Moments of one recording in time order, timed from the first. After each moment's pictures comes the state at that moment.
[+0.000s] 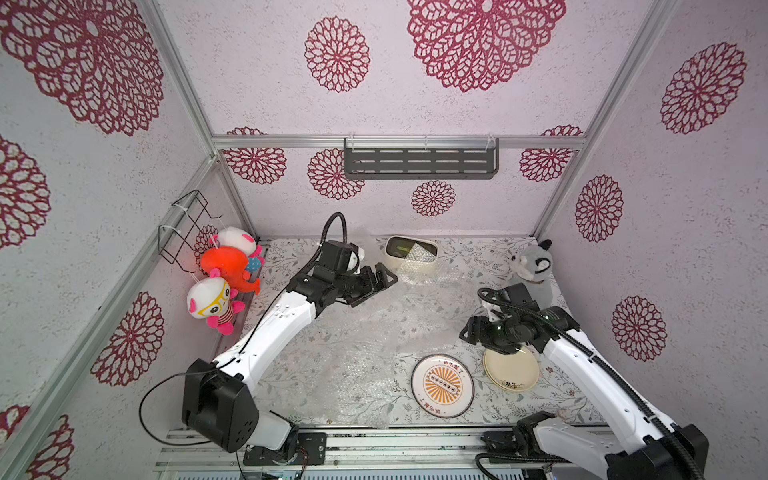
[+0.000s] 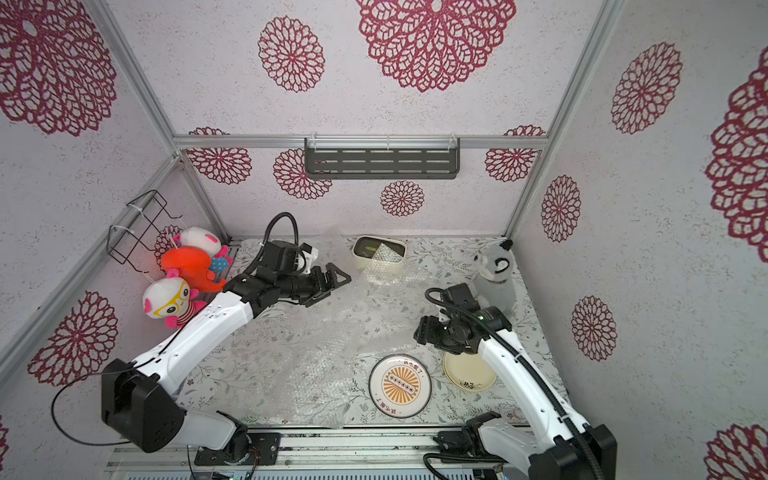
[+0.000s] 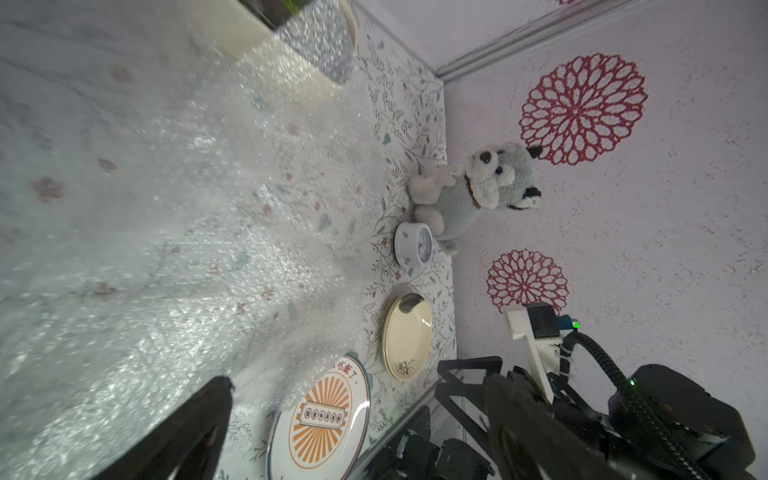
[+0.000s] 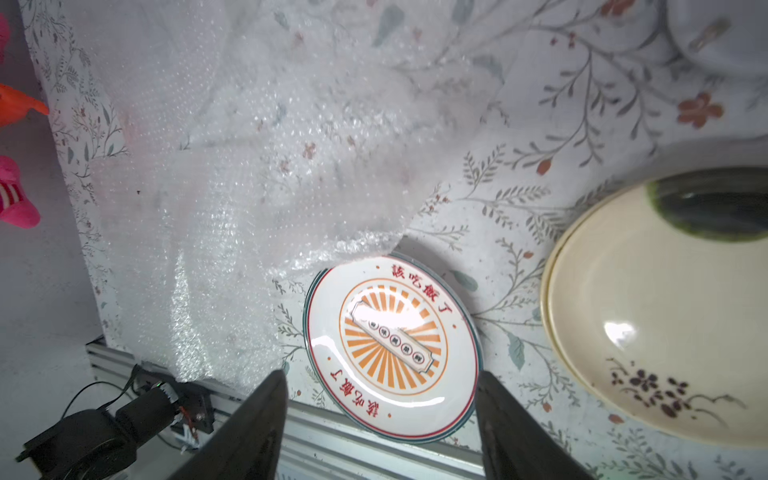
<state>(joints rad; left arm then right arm) -0.44 1.42 1.27 -0.54 0.40 -0.78 0.38 1.13 1.03 -1.00 -0.23 0.53</state>
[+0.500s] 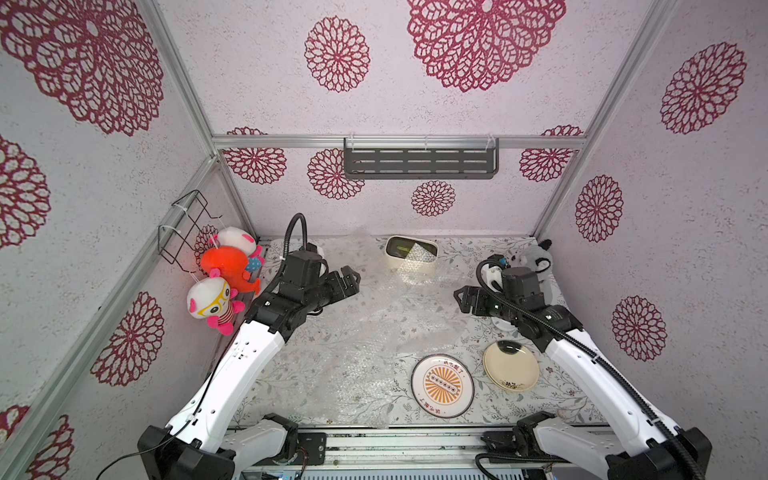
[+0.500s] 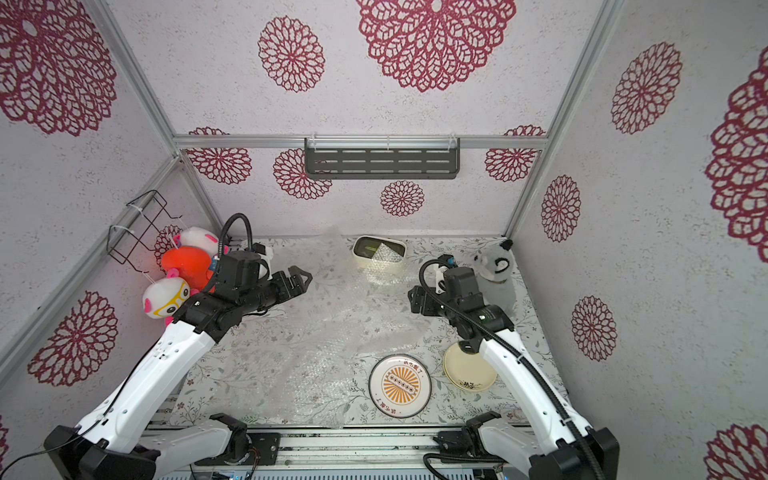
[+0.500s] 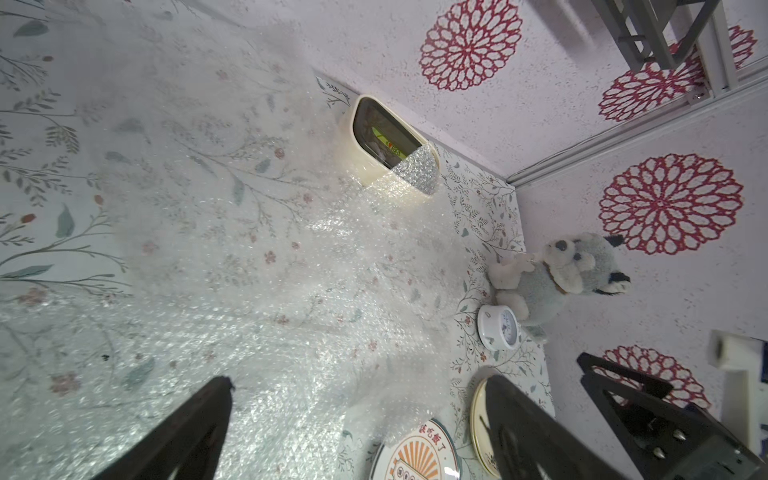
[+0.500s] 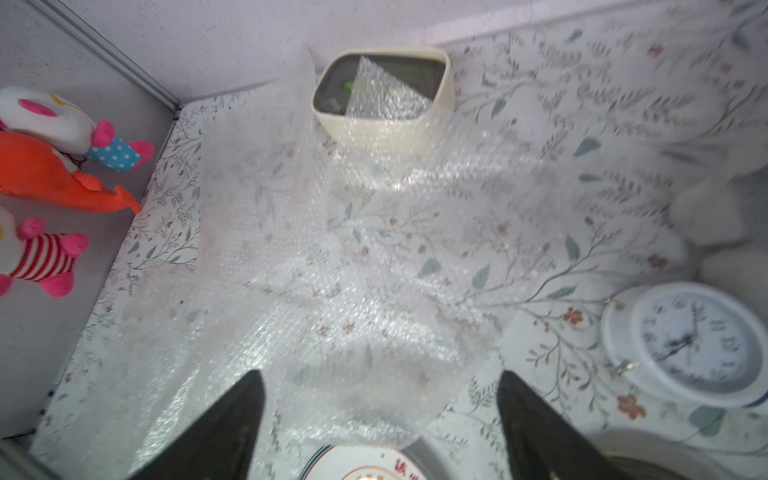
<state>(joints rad) -0.38 1.14 1.16 -0.65 0.05 -0.66 0.38 1.05 0.96 -0.51 -0.05 0.39</state>
